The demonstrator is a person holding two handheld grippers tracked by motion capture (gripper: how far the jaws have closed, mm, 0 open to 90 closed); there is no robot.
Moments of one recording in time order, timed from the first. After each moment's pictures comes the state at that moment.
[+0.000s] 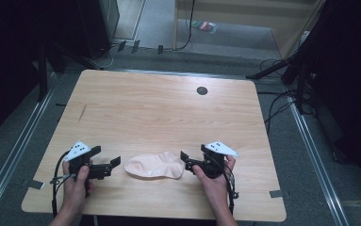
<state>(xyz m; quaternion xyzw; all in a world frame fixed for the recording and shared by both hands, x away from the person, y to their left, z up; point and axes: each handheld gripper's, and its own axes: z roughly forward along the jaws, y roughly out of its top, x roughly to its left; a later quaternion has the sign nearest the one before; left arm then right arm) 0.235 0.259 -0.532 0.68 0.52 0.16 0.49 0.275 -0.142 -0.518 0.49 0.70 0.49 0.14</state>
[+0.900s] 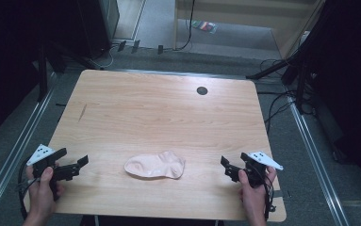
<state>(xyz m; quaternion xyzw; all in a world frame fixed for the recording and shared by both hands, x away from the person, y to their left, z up) 0.216 0.344 -0.540 0.65 0.57 0.22 0.45 0.256 -0.256 -0.526 0.55 0.67 0.46 0.20</state>
